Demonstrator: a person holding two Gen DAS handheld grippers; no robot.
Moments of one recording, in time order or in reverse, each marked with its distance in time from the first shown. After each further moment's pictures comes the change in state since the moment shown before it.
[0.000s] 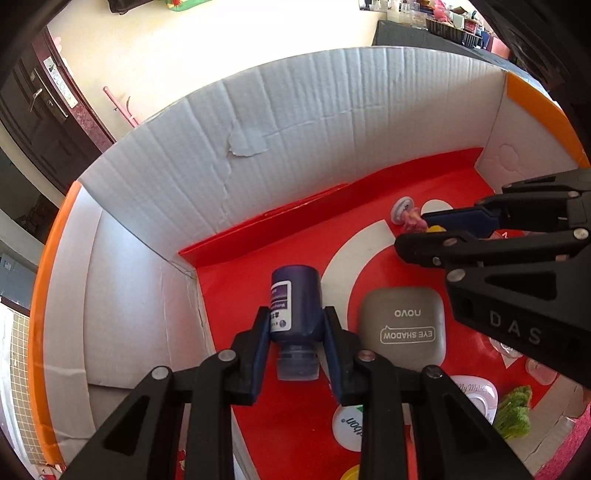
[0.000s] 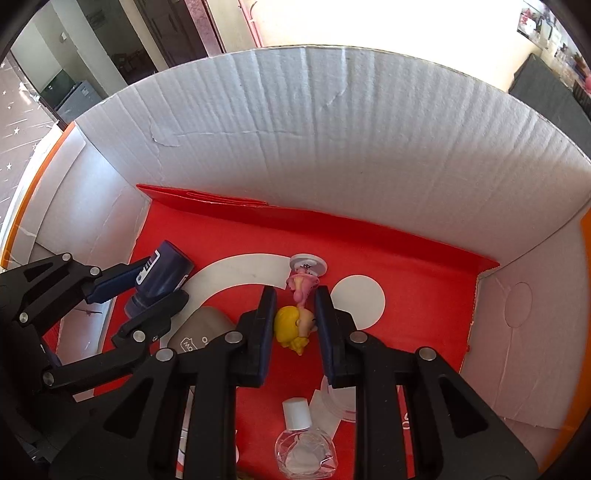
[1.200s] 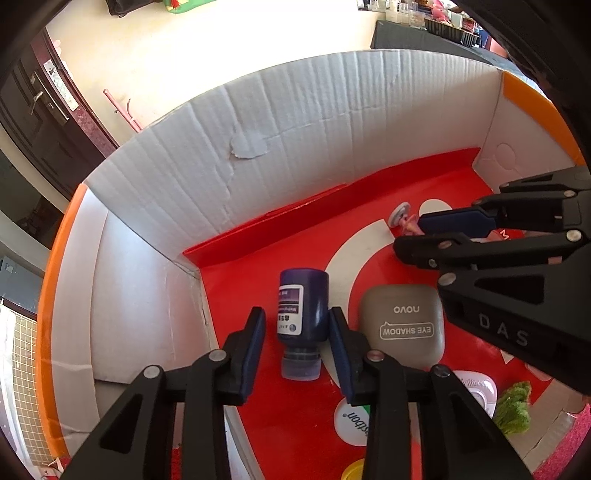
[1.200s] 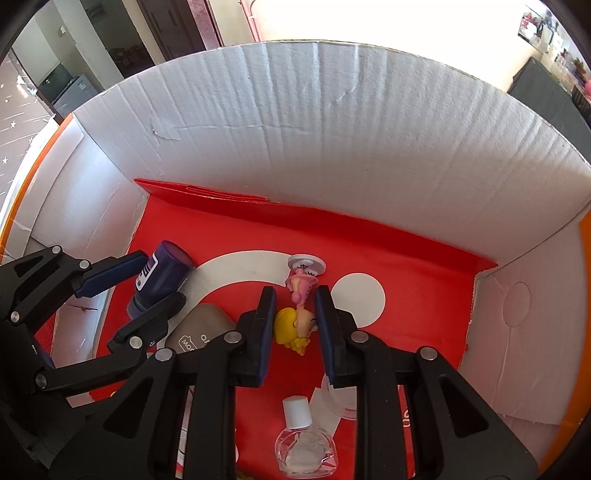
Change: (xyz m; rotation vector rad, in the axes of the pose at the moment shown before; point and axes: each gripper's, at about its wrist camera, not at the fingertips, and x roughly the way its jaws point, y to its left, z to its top) left arm 0.000 -0.003 0.003 0.008 -0.002 0.008; right arm 0.008 0.018 -0.003 -0.012 0.011 -0.026
